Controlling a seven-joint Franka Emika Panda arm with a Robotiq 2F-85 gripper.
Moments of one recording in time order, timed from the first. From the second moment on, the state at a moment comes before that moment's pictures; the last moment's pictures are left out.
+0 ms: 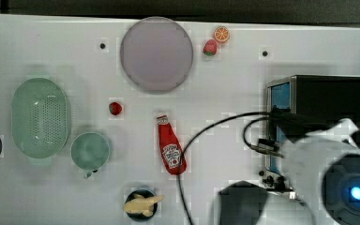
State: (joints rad) arm -0.03 -0.30 -0.33 -2.21 -0.27 0.46 -0.80
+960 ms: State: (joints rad) arm -0.05 0.10 -0.43 -2.27 -0.27 0.79 -0.96
